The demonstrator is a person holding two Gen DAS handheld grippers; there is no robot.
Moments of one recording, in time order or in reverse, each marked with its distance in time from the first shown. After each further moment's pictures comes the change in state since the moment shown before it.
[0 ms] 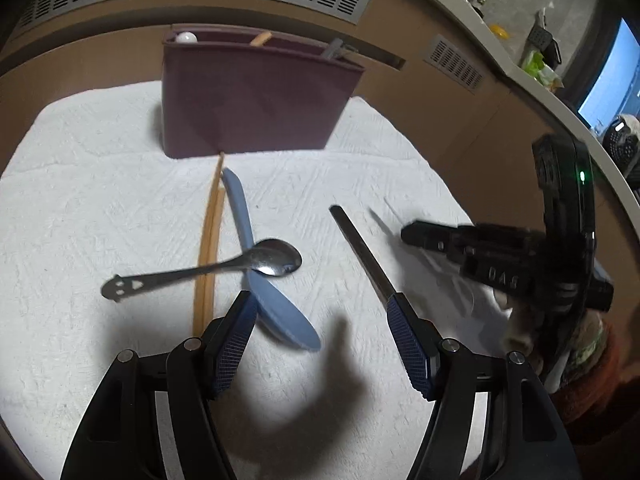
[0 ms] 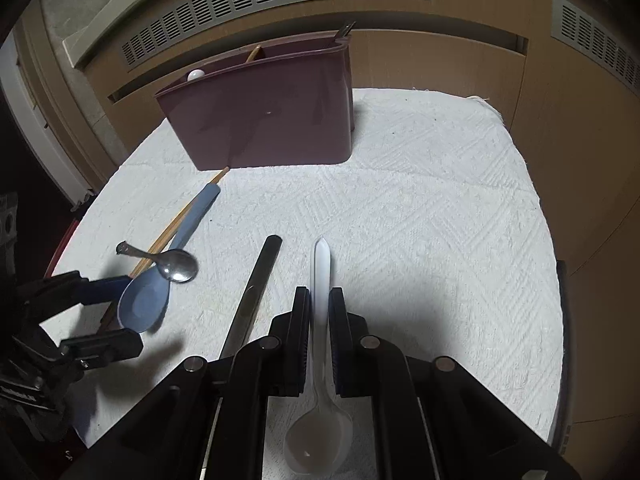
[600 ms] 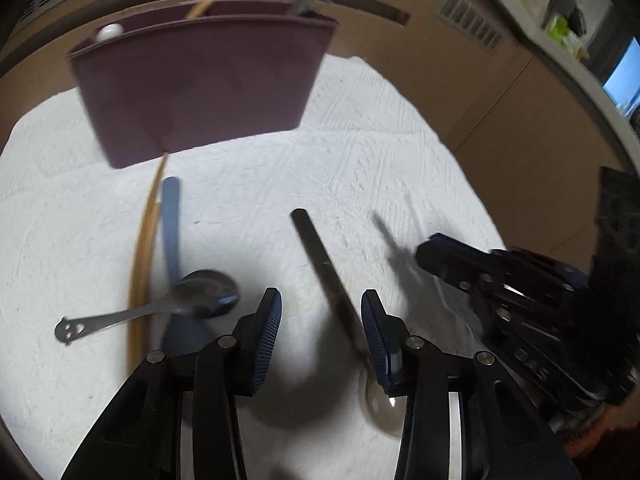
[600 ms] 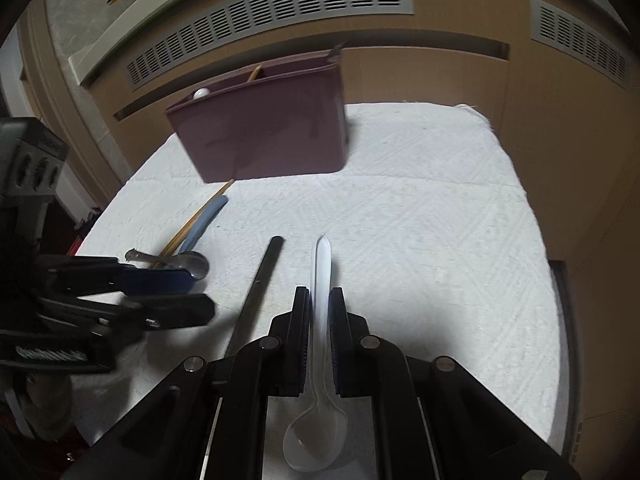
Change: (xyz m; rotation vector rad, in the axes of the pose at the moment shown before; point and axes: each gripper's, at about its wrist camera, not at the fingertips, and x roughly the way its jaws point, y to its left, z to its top) left arm 0.062 -0.049 0.035 0.025 0.188 0.091; right arm -0.023 -0.018 -0.017 0.069 -0.090 -0.006
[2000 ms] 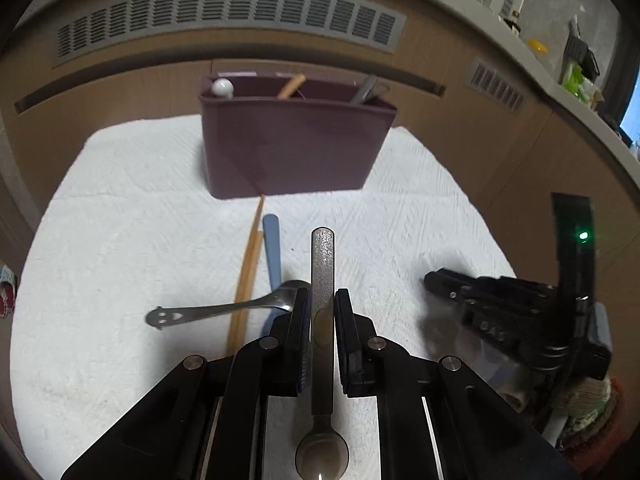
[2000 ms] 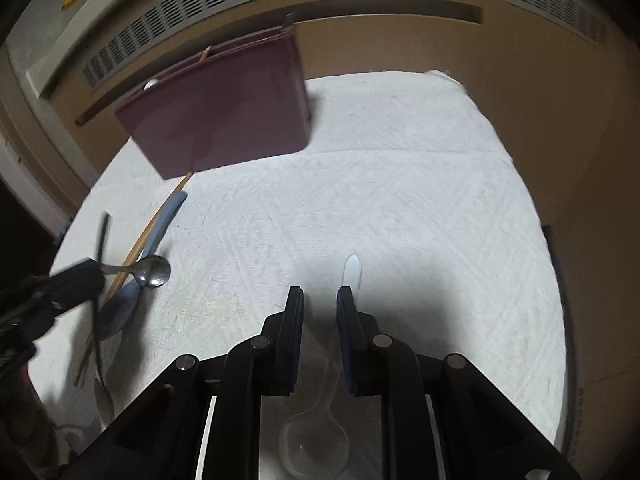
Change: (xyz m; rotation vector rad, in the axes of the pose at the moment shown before) left arm -0.078 0.040 -0.032 -0.083 -0.259 0.098; right arm 0.032 0.017 0.016 0.034 0.100 -0.077
